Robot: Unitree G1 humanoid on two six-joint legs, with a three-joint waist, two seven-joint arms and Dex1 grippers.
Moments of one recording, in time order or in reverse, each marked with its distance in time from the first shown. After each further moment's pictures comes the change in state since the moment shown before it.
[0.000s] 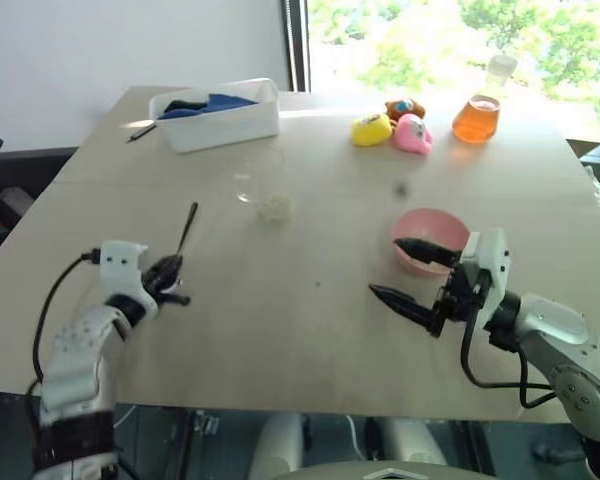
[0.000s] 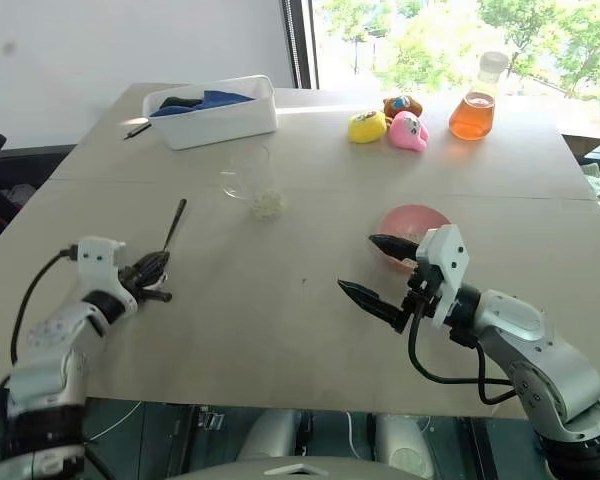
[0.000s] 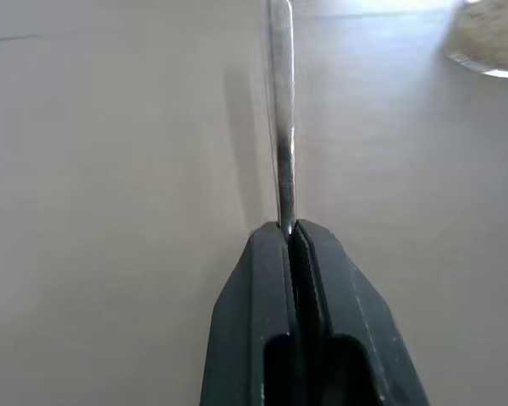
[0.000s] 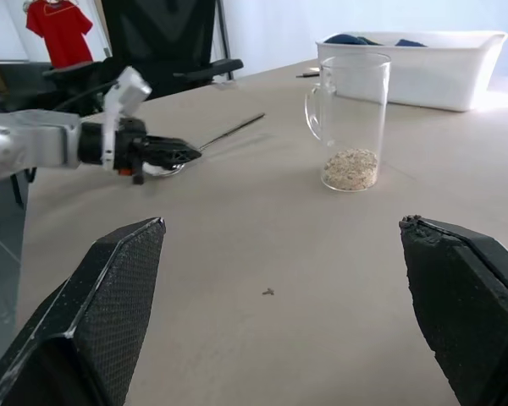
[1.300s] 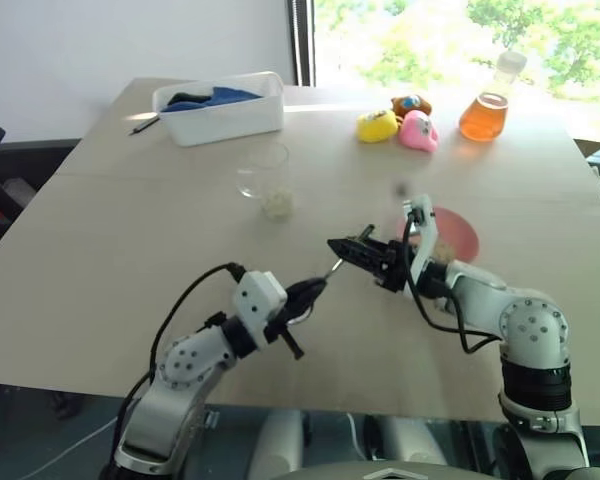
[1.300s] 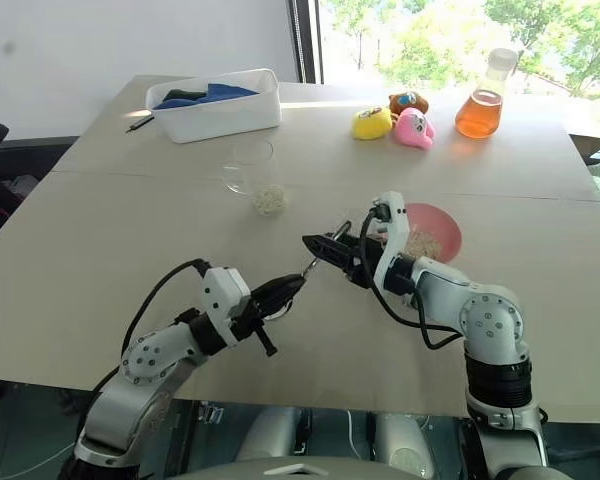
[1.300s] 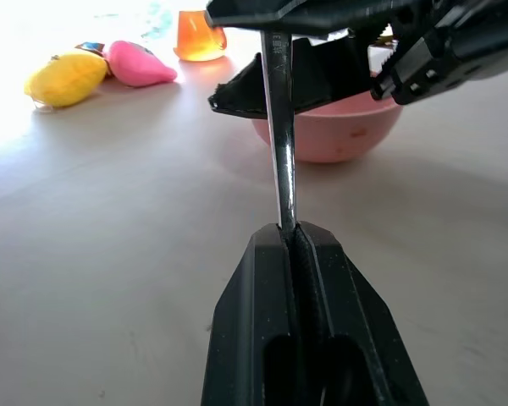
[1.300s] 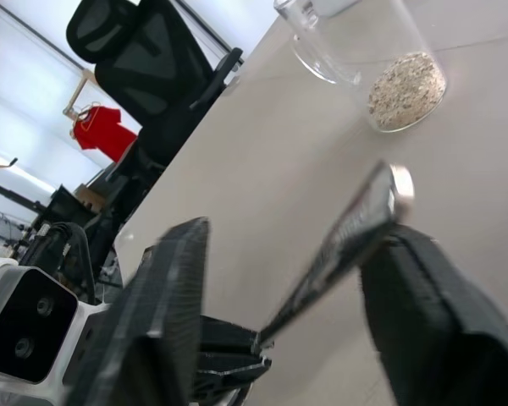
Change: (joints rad) left arm 0.047 -0.035 -0.520 -0.417 0.088 -0.110 -0.075; right arm -0.322 0.414 -0.070 0.270 0.512 0.531 -0.567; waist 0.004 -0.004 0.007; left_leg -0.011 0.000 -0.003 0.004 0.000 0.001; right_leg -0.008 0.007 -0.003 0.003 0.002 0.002
